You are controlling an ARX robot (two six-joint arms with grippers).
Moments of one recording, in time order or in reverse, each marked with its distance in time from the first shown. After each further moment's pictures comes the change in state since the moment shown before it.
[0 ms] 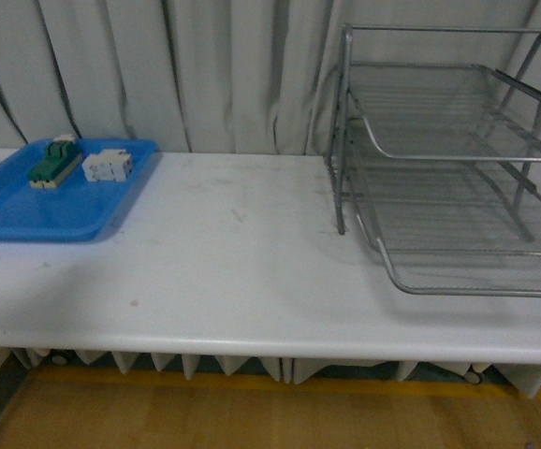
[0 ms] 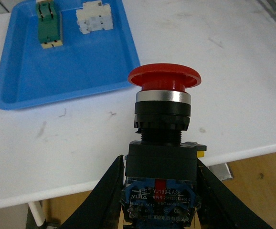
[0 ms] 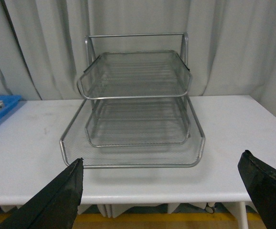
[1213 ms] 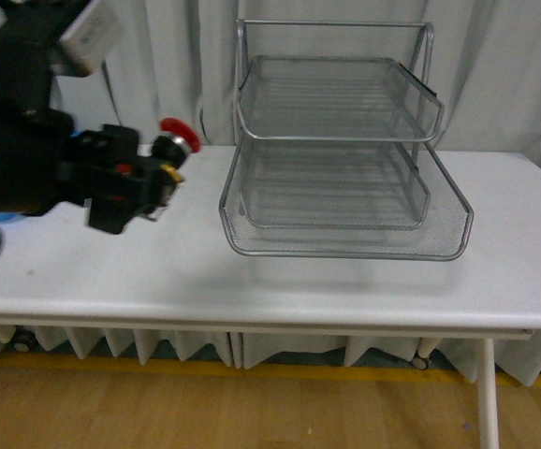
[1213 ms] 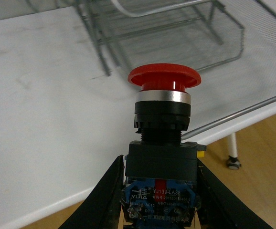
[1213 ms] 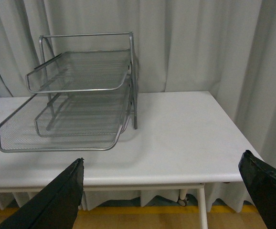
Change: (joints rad) left arm -0.505 0.182 0.172 0.078 -0.184 -0.223; right arm 0.000 0.000 0.000 -0.001 0.002 0.000
